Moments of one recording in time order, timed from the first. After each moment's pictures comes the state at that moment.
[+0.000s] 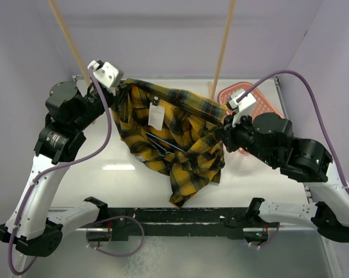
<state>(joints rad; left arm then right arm) -0.40 1.05 1.51 -0.43 0.20 0.22 1.02 1.00 1.61 -1.00 0.39 0.16</state>
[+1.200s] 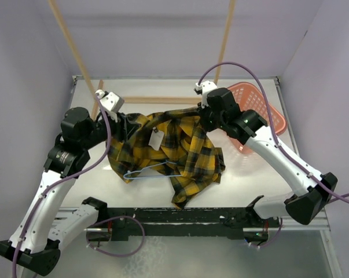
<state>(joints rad) -0.34 0.86 1.10 -0.44 0.35 -0.01 0.66 1.34 1.42 -0.77 0.18 0.11</state>
